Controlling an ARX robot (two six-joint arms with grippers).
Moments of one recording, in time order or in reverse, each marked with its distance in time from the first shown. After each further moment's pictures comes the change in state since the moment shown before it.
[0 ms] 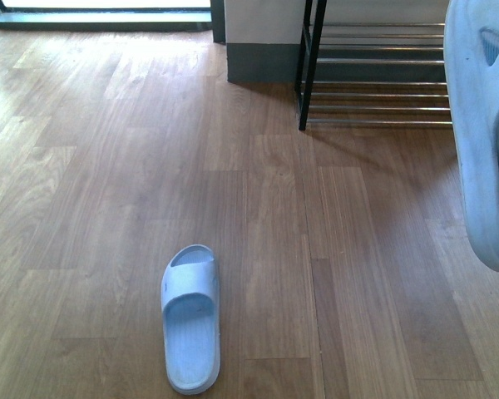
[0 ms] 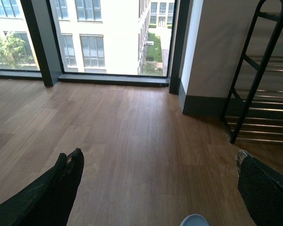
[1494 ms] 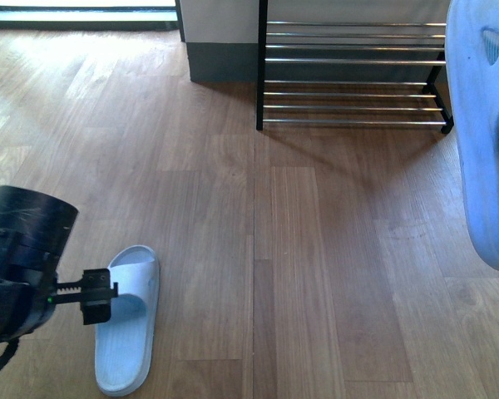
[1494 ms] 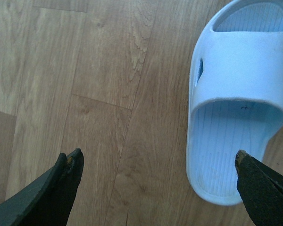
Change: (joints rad) left arm -0.211 2.430 0.748 0.513 -0.420 -0.297; right arm -0.004 0.000 0.000 0.000 -0.003 0.000
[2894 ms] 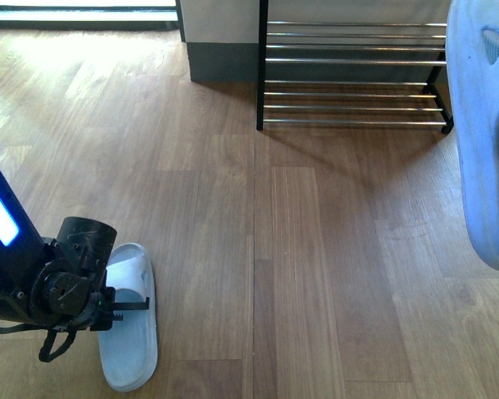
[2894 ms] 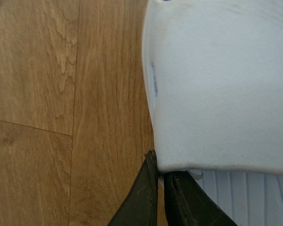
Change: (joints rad) left arm 0.063 0.328 0.340 -0.064 0.159 0.090; right arm 0.000 0.000 0.000 0.000 0.000 0.000
